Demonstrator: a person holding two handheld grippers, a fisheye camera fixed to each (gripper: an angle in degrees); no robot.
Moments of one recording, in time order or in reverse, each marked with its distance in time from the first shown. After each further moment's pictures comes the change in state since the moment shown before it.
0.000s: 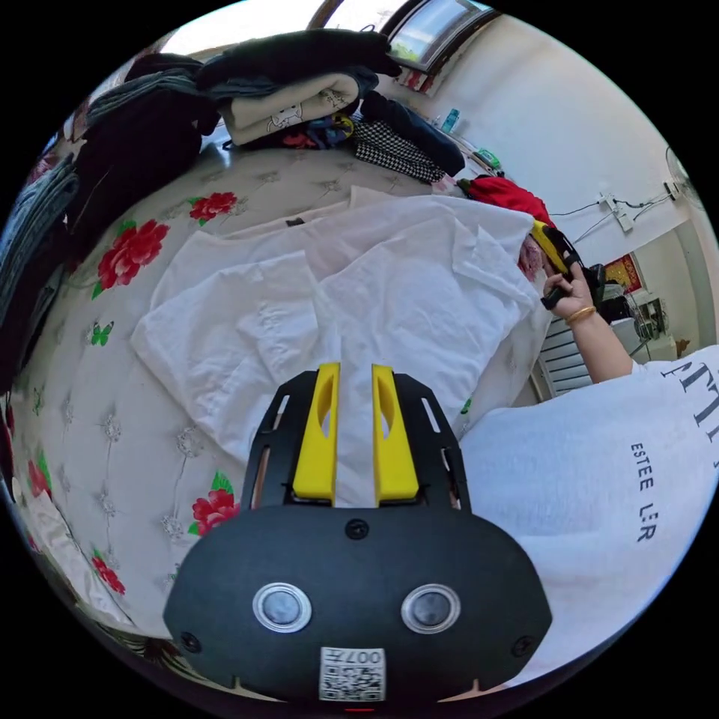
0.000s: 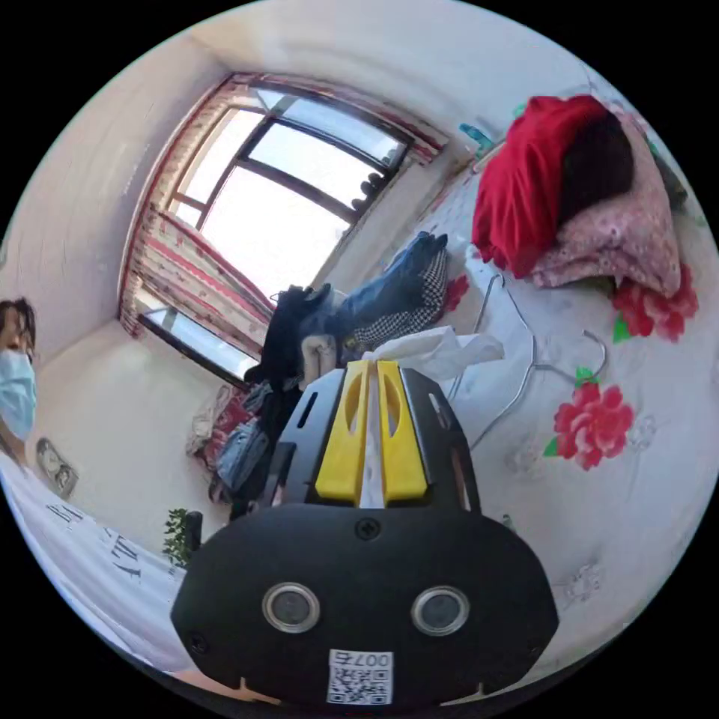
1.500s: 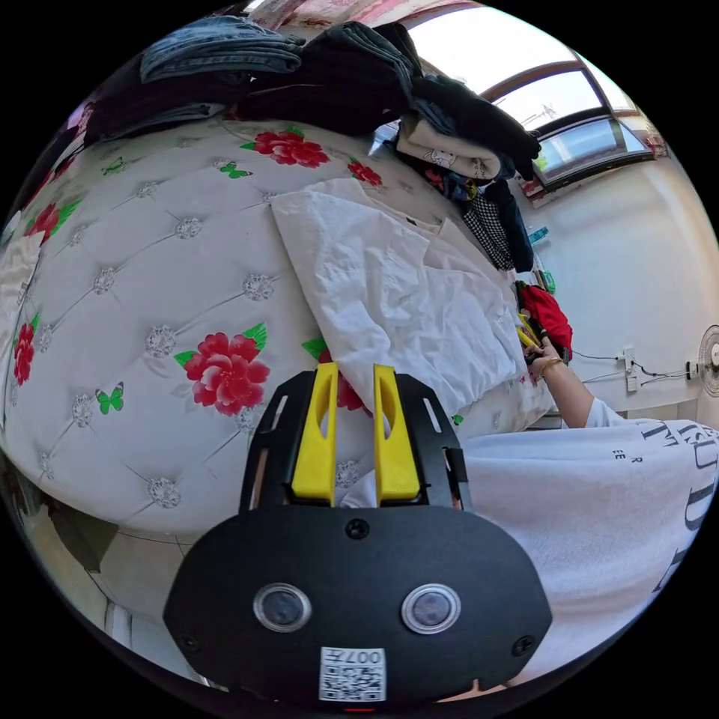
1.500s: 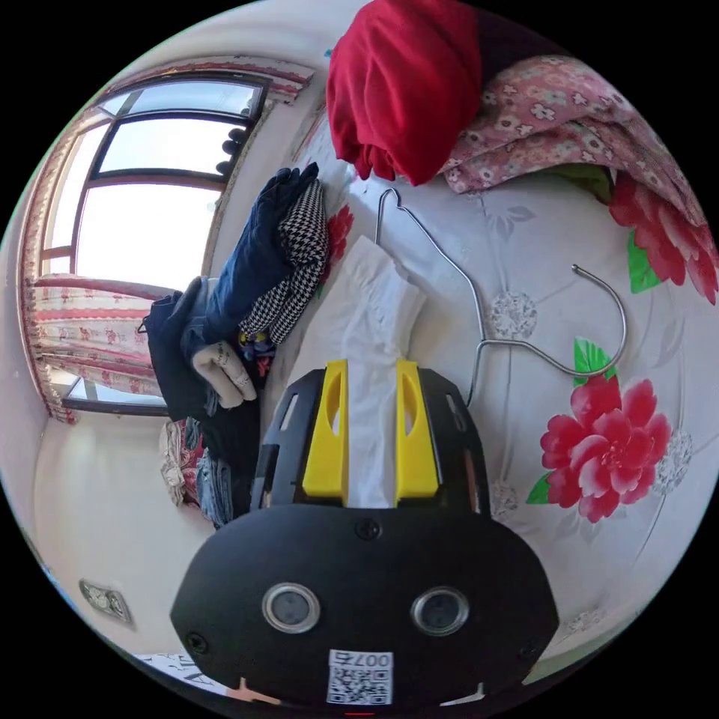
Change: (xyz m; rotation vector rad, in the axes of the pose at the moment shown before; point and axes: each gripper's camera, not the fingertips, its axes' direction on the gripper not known) left arm -0.073 0.141 -0.084 0.148 0.084 -0.541; right arm 0.053 -0.062 0.151 -0.237 0.253 0.395
